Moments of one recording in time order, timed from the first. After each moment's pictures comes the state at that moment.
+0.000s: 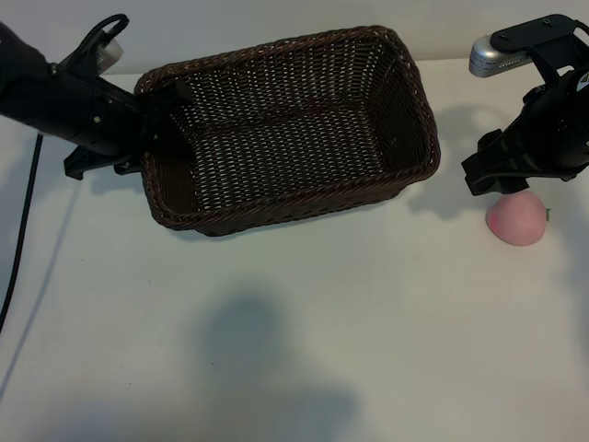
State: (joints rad) left arm -0.10 1.83 -1.21 -0.65 0.68 0.07; right arm 0.19 1.51 -1.09 0.26 0.85 -0.28
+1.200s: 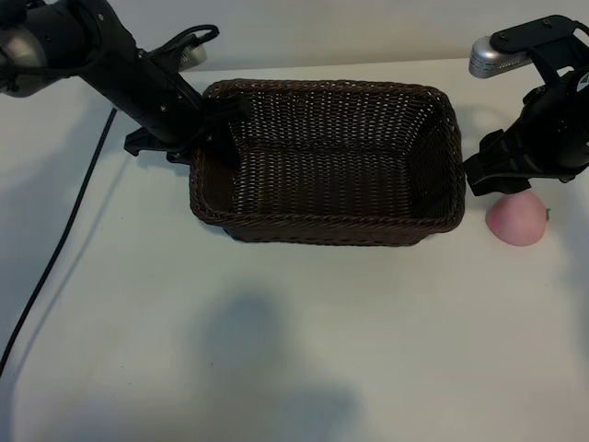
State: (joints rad) left arm -0.21 2.12 -1.55 -0.53 0.86 0.12; right arm 0.19 1.51 -1.09 0.26 0.86 -0.28
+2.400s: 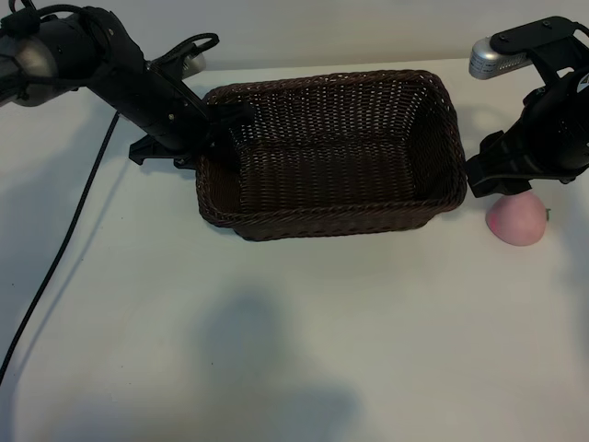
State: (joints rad) left arm -0.21 2.15 -1.52 -0.53 0.79 0.07; right arm 0.19 1.51 -1.09 0.26 0.86 -0.28
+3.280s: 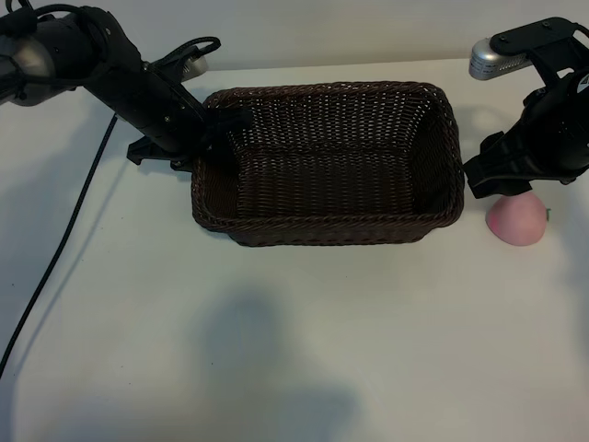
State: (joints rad) left arm -0.21 2.15 -1.52 -0.53 0.82 0.12; right arm 0.19 1.51 -1.09 0.26 0.87 -0.28
